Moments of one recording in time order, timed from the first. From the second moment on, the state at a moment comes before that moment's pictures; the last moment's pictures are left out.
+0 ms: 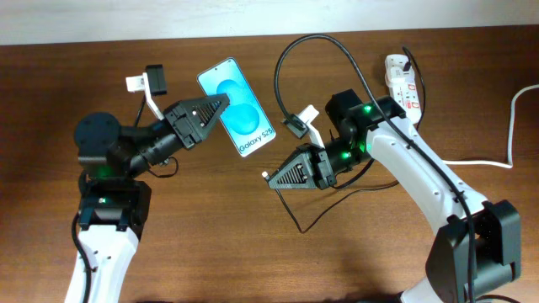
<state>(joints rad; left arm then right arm) -0.06 1.15 0.93 0.24 0.92 -1.00 0.34 1.73 1.39 -1.35 -1.52 -0.68</state>
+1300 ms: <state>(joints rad) -0.06 1.15 0.93 0.24 0.94 -1.04 0.32 1.73 1.47 -1.39 -1.52 -0.71</state>
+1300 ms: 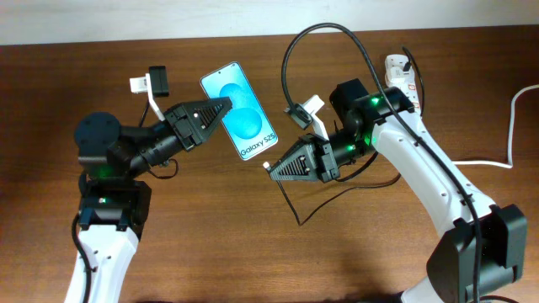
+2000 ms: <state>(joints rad) -0.06 1.15 0.93 0.24 0.94 -1.04 0.32 1.73 1.48 -1.23 -1.53 -0.50</state>
